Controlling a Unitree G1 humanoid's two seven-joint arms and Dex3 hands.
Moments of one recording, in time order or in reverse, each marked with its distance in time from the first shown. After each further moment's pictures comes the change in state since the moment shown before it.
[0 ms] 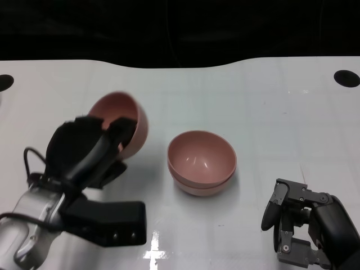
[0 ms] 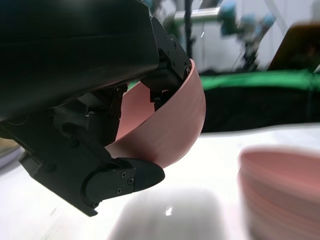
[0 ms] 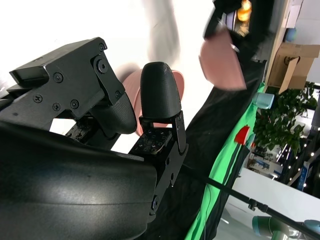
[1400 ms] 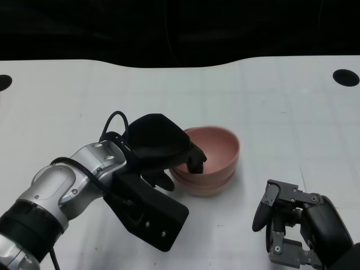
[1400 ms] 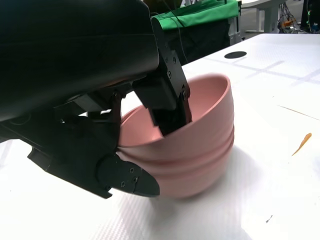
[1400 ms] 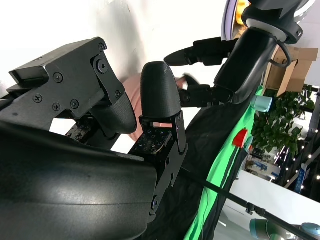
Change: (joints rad) left arm -0.310 -0.060 -0.239 0.187 -0.024 -0.274 -0.393; right arm -0.006 0.021 0.026 0.006 -0.030 -0.005 -0.012
